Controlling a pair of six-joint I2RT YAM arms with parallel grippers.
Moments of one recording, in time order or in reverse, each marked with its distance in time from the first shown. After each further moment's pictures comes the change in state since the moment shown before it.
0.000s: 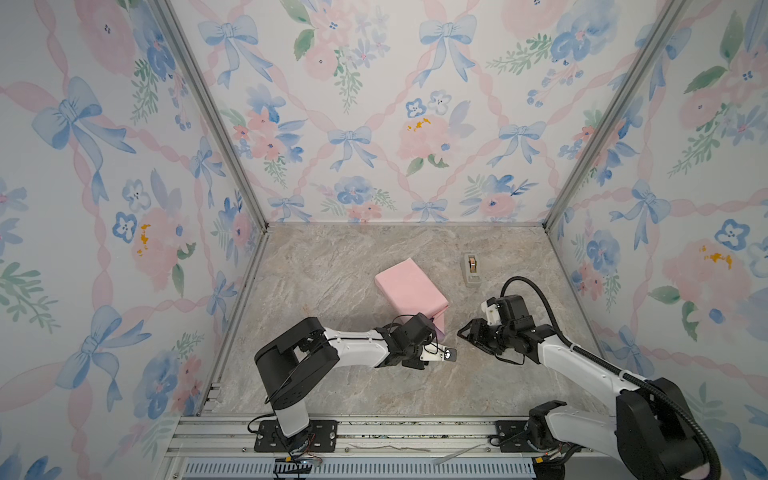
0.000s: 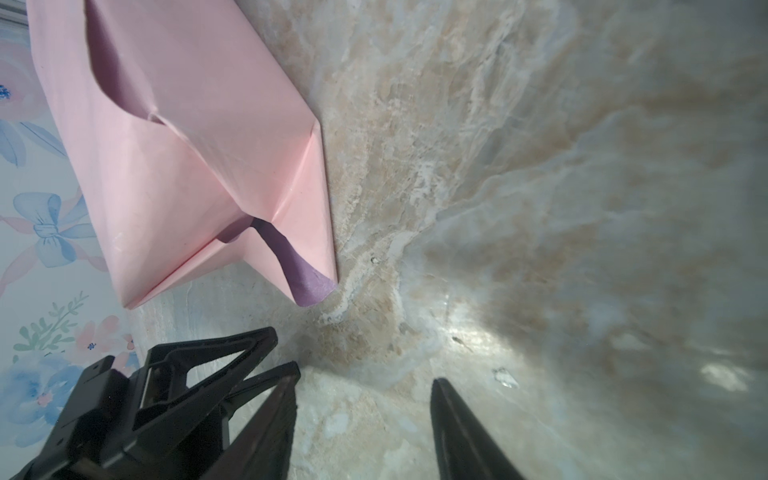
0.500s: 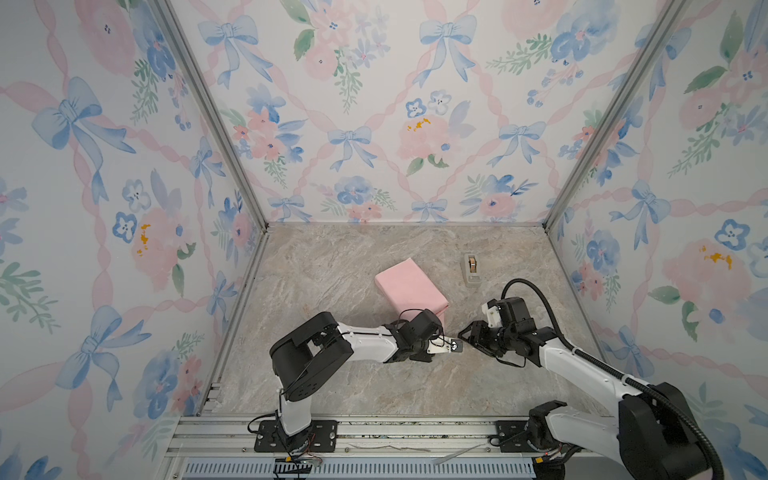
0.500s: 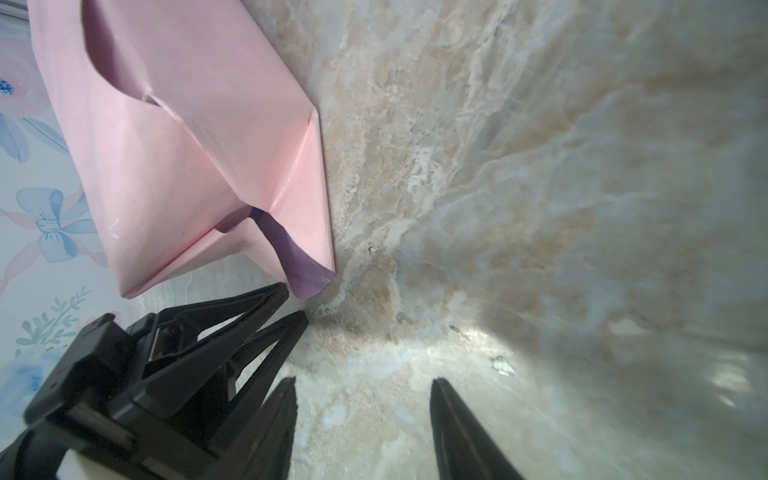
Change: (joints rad) left arm 0.009 0.085 0.072 0.047 -0.058 -0.045; right arm 0.000 -0.022 -0.013 -0.001 -0.004 0.000
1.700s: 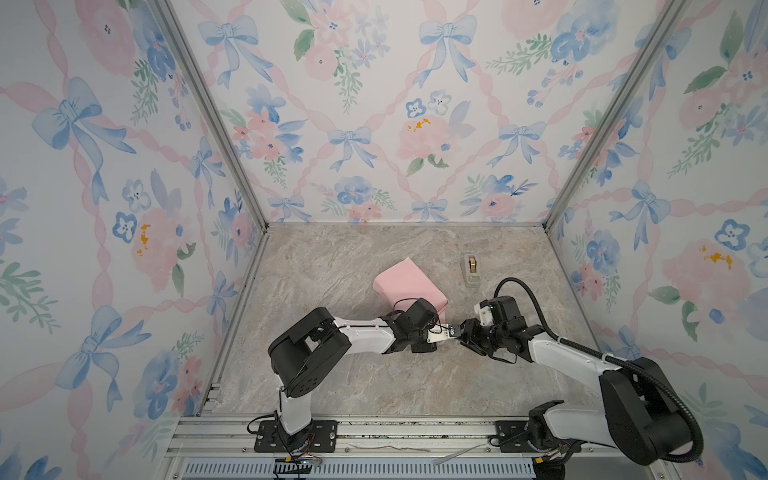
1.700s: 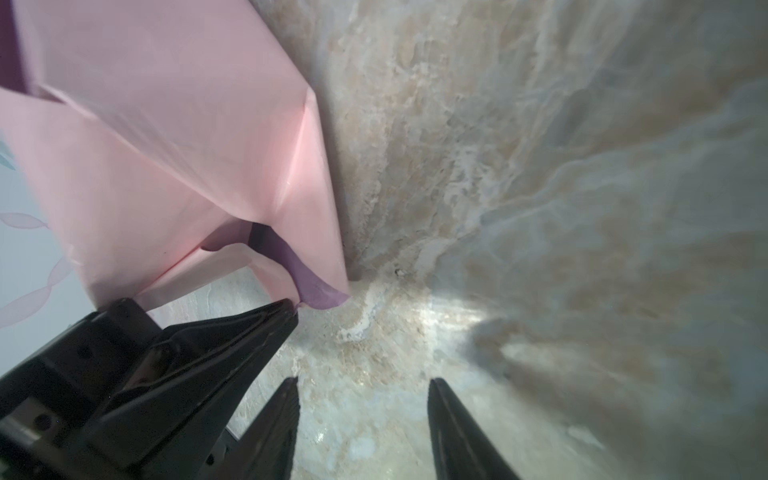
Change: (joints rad) left arm 0.065 -0.016 0.019 0.024 0.136 -0.106; right arm 0.041 0.167 0.000 0.169 -0.064 0.113
